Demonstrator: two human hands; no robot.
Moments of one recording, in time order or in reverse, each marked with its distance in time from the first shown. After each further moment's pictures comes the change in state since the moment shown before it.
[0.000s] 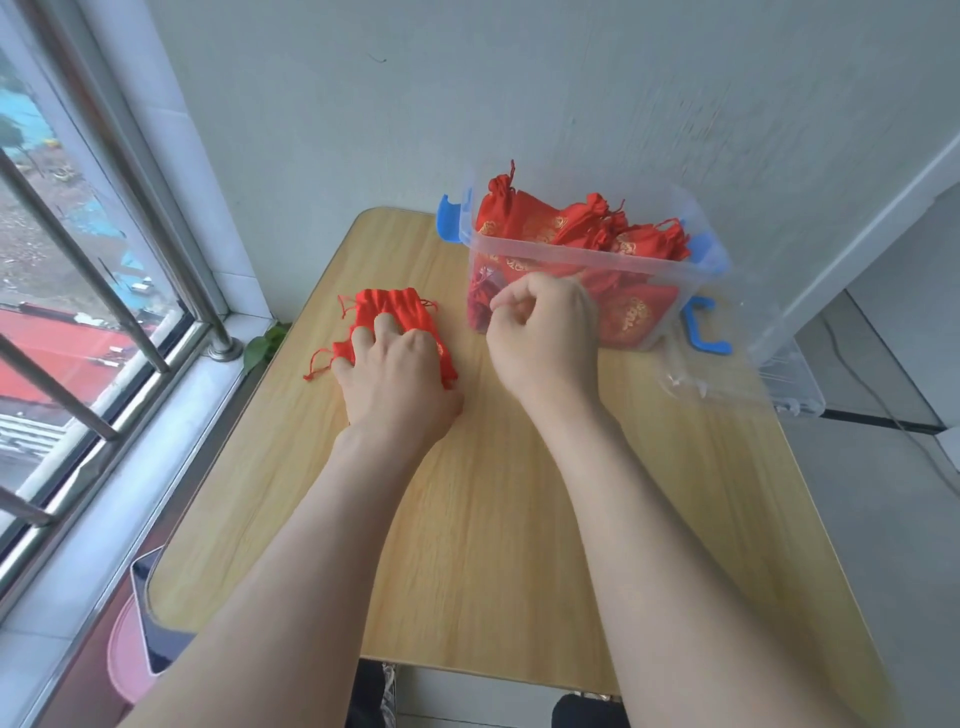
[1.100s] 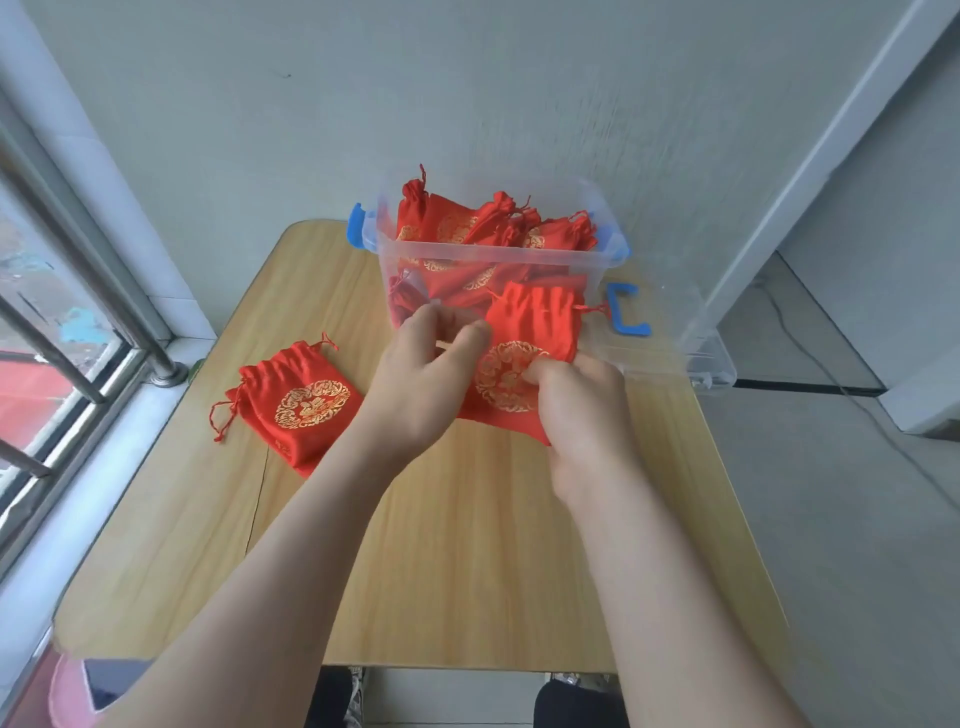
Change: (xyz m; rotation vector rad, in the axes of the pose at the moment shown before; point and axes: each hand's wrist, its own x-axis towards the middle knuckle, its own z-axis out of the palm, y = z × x) left_hand -0.036 0.080 -0.010 -1.011 -0.100 0.146; right_hand -0.041 0.066 -0.078 0.722 -0.018 0.592
